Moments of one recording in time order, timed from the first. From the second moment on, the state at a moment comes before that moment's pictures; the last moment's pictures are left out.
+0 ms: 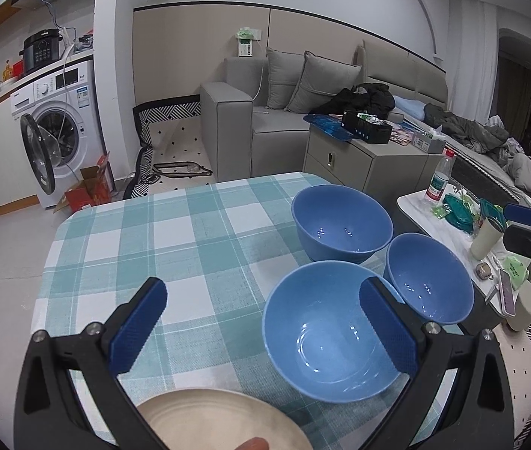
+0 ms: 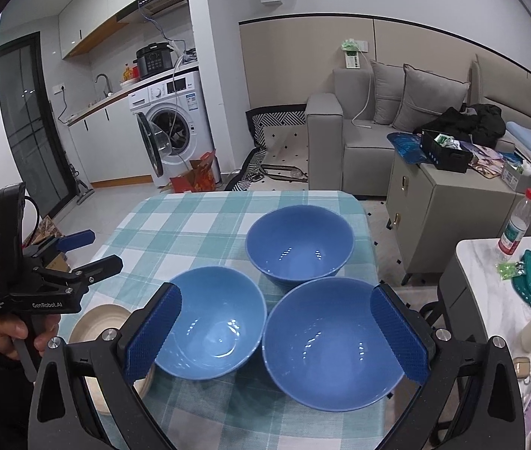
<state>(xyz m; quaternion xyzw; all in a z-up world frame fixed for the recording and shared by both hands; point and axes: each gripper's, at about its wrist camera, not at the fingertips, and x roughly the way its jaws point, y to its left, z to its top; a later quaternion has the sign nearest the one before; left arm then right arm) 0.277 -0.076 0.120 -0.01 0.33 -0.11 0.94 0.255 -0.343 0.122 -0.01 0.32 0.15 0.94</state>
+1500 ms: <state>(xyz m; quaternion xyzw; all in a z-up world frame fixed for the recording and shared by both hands) 0.376 -0.118 0.112 0.00 0.35 -0.13 0.93 0.353 -0.396 0.098 0.04 0.35 0.13 0.93</state>
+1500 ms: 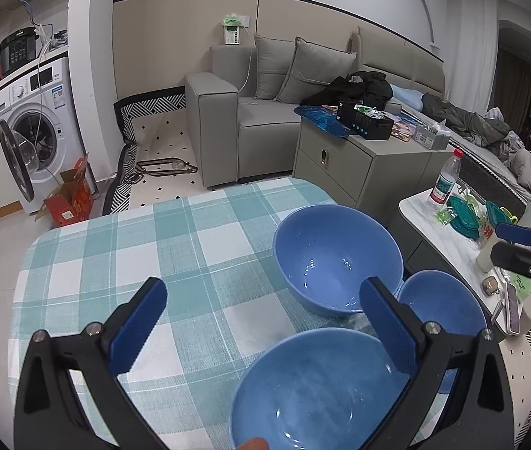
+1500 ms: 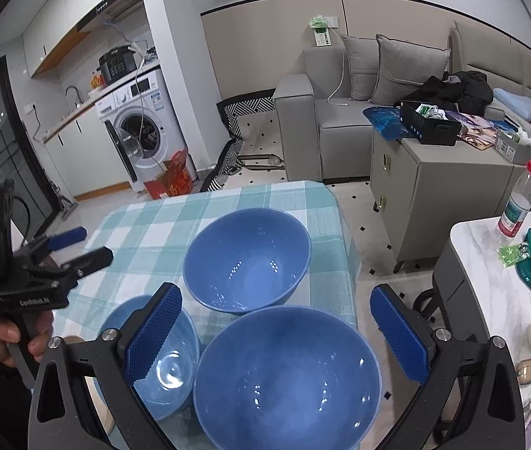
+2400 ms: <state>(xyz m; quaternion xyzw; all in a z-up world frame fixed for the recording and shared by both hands) 0.417 -0.136 0.098 0.01 0.37 -0.11 0.92 0.414 -0.402 0.084 0.03 0.38 0.10 0.92</state>
